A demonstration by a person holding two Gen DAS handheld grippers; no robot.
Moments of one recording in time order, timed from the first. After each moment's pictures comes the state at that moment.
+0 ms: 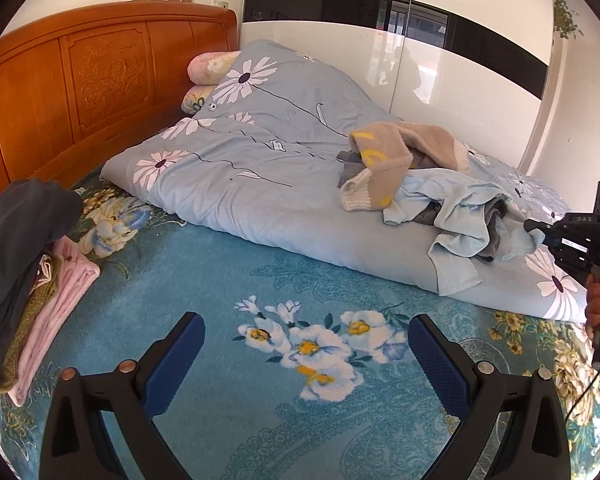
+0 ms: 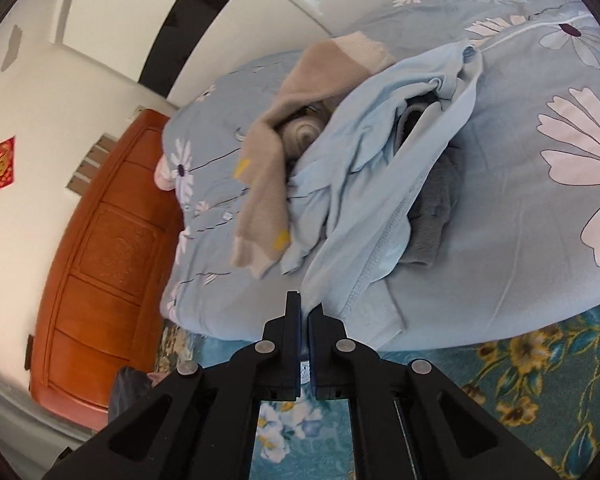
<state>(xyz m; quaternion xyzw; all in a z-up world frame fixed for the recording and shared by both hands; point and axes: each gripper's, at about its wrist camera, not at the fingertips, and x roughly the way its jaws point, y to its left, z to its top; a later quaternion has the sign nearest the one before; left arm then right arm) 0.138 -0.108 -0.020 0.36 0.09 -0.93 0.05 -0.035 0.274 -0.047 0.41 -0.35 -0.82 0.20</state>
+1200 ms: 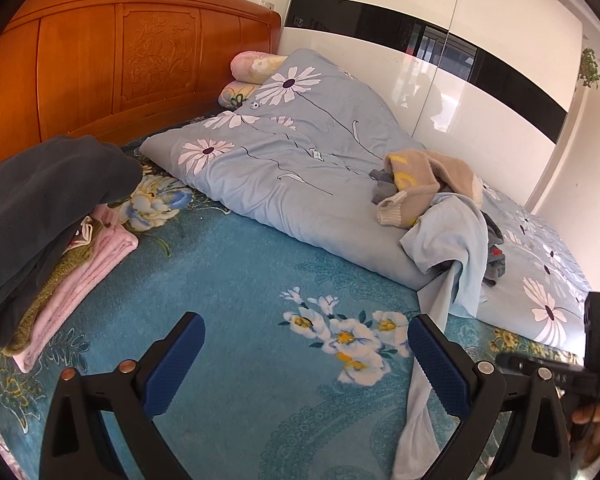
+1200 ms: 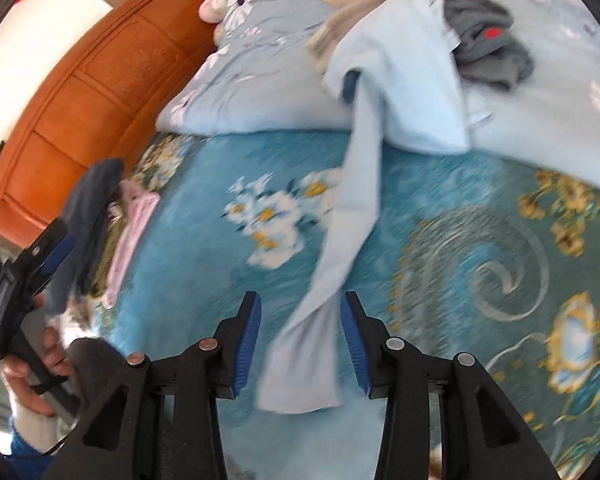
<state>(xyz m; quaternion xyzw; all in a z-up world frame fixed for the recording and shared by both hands) 0.185 -0.171 -0.017 0.35 0.15 -0.92 0.08 0.086 0.153 -0.089 0.52 -0.08 -0.82 0.21</state>
